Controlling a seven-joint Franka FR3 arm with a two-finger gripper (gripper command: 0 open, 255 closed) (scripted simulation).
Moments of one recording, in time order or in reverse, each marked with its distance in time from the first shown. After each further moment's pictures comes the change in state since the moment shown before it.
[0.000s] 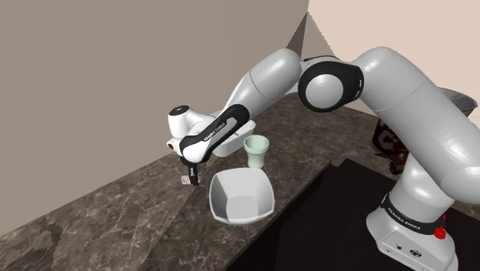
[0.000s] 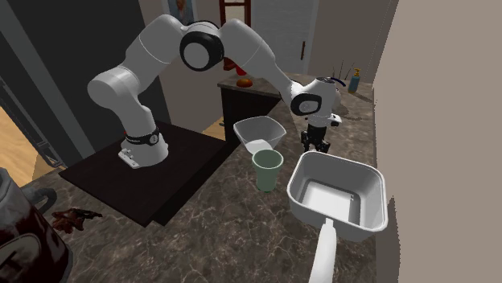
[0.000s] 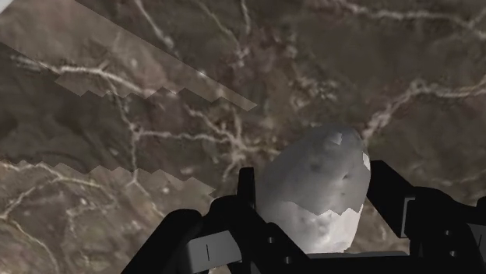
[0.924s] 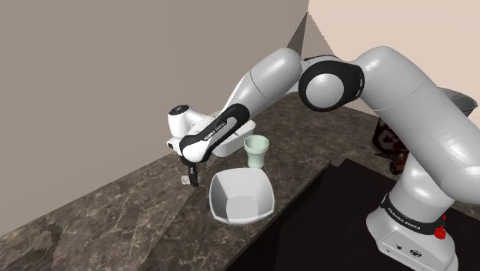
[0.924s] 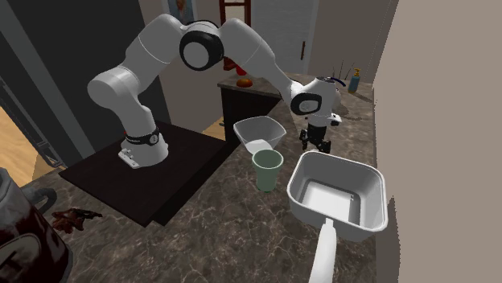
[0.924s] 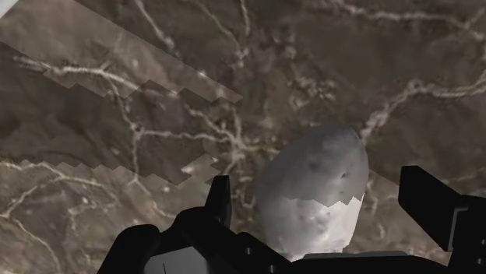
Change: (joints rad) arm 0.000 -0.004 0.001 -0.002 0.001 -0.003 0.000
